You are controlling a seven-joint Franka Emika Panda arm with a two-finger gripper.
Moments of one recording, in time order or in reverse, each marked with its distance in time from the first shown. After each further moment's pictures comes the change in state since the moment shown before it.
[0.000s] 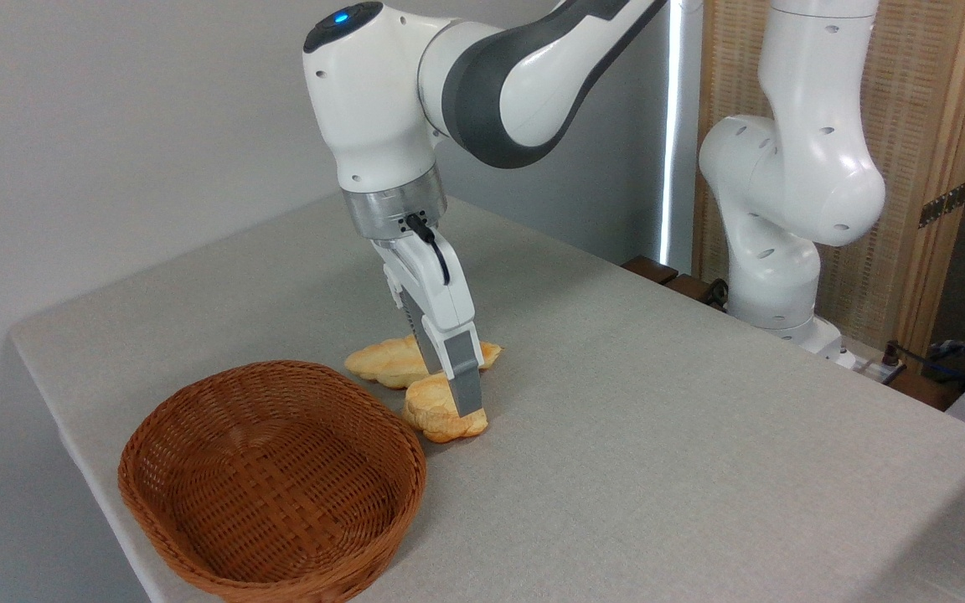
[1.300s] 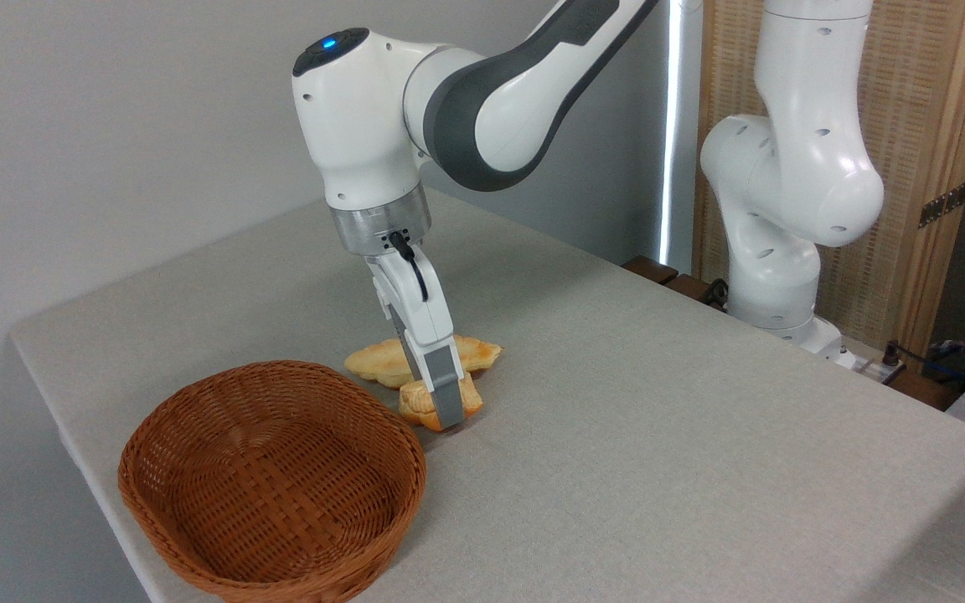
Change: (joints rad) arm -0.028 0.048 -0.007 -0.005 0.000 0.064 -0.001
